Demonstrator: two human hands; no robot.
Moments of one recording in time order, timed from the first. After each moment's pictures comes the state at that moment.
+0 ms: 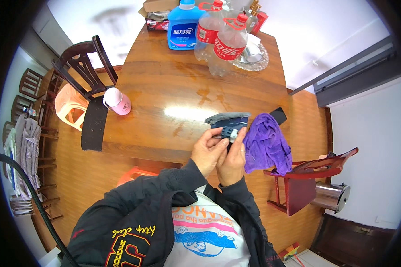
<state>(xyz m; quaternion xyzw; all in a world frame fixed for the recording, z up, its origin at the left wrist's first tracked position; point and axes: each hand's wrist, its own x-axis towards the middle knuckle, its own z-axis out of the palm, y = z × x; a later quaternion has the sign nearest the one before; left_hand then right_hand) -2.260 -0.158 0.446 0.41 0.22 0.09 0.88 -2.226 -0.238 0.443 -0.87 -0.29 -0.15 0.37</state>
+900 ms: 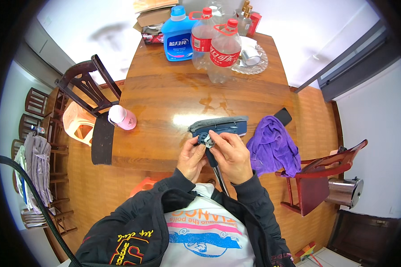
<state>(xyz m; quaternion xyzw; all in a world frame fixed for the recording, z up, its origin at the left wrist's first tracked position) -2.283 -0.122 0.408 0.29 0.19 0.12 0.93 -2.195 -0.231 0.481 -0.79 -0.43 -0.02 0.45</state>
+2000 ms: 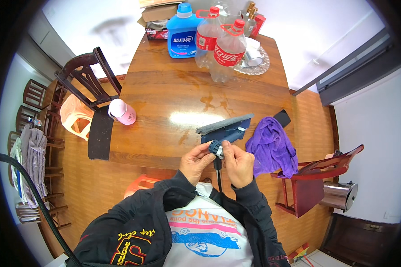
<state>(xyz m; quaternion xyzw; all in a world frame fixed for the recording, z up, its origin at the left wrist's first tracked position) -2.294 -0.130 0.409 0.38 0.17 0.10 0.90 -2.216 -0.237 0.476 -0.83 -0.19 0.10 0.51</state>
